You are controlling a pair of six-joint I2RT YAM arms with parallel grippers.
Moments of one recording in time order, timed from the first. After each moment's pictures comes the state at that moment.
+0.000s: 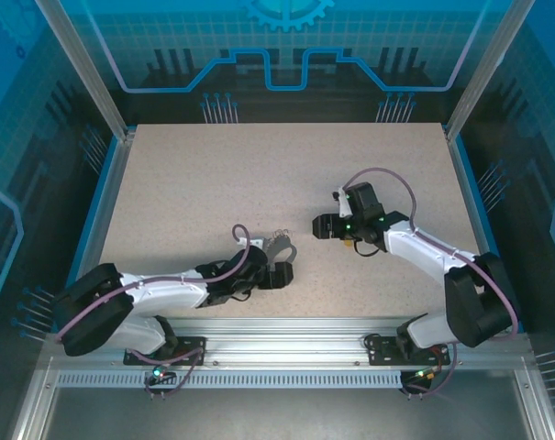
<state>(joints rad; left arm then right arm) -0.89 1.36 0.49 0.06 -0.11 -0.92 0.42 1.43 0.84 -0.32 -0.21 0.38</state>
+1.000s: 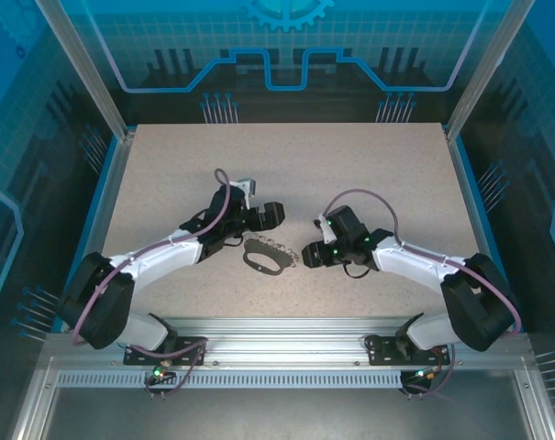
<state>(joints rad) -0.53 1.40 0.78 0.04 0.11 -0.66 0.63 1.38 0.70 -0.31 -0.23 0.41</state>
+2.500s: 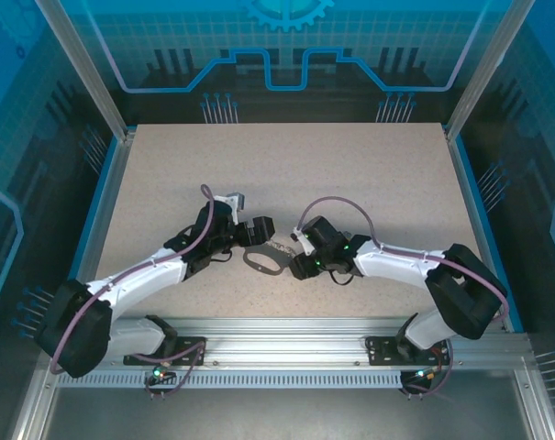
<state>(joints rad) -0.53 1.23 0.64 0.00 0.13 -0.69 0.78 1.49 0.75 -0.29 -0.10 0.25</state>
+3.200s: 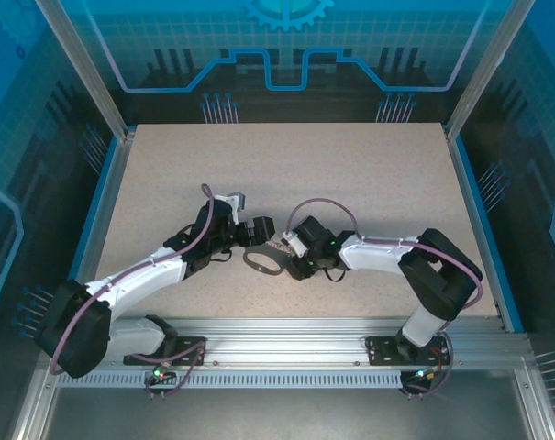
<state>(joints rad) -0.53 1.23 0.65 -0.03 0.14 -0.68 0.79 1.66 0.83 -0.28 -0.10 0.10</state>
